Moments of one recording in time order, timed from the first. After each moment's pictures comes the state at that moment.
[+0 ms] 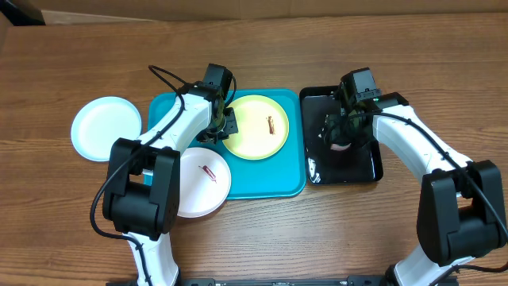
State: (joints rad) left arm -0.28 2.02 1.40 -0.79 -0.01 -0.49; right arm 0.23 1.82 1.22 -0.72 -0.05 0.15
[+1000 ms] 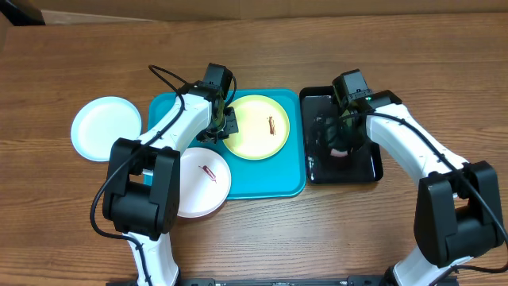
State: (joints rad) left arm -0.28 2.02 1.40 -0.78 -0.01 -0.49; right arm 0.28 1.82 1.28 -0.87 0.02 0.22
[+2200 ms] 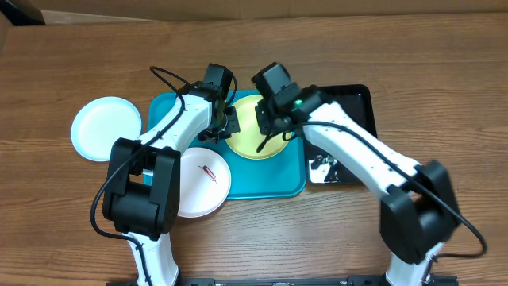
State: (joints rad) left arm -0.28 2.02 1.39 -0.76 0.03 -0.49; right arm 0.63 1.94 1.57 -0.76 0.10 0.37
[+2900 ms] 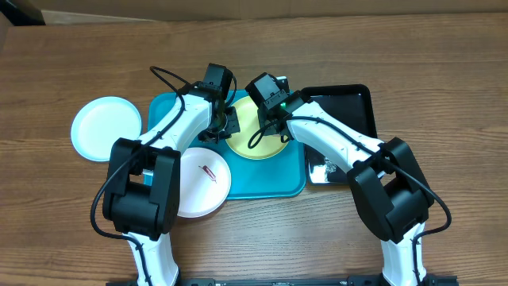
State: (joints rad) left arm -0.28 2.02 1.39 -0.76 0.03 -0.49; right arm 0.63 2.10 1.57 -0.68 0.26 0.45
